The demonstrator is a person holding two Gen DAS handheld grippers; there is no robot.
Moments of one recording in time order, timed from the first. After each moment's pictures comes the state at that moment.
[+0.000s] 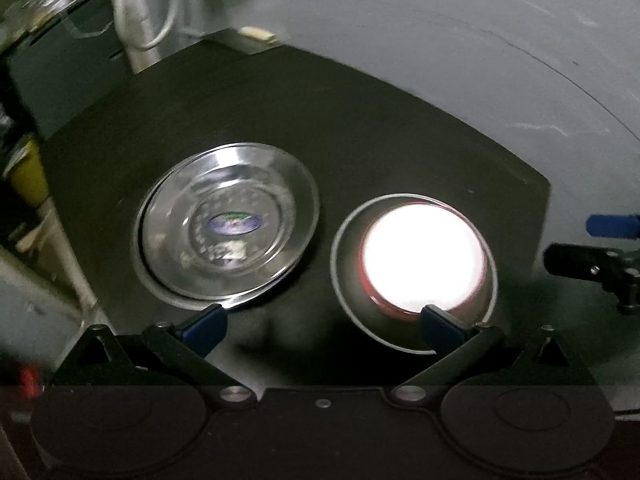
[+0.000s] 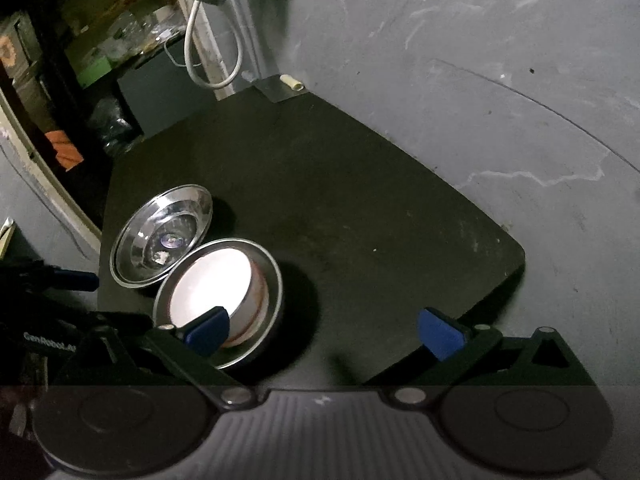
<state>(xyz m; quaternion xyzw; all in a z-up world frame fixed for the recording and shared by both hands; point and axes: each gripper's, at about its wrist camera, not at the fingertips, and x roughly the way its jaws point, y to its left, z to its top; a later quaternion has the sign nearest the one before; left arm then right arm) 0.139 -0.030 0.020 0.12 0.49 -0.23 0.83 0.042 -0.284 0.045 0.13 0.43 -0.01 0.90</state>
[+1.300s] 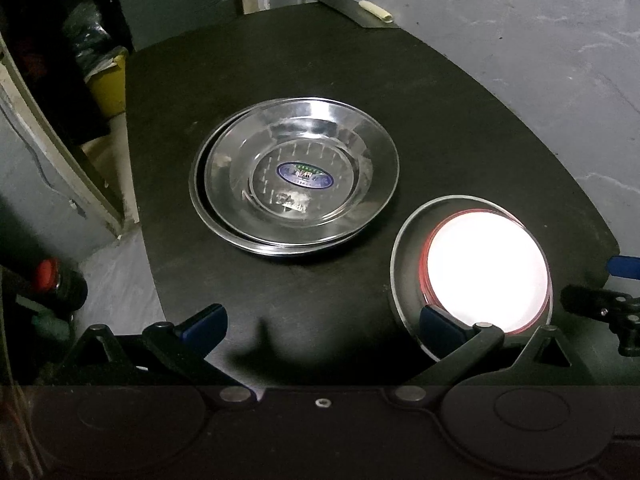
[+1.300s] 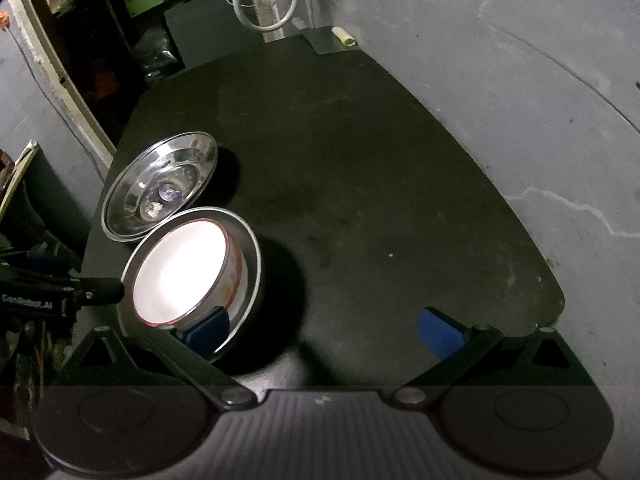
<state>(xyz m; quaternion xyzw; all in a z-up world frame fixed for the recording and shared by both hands) 0.138 -0.025 0.000 0.04 0.52 -0.08 0.85 0.093 -0.297 0.017 0.06 0.48 0.08 0.87</state>
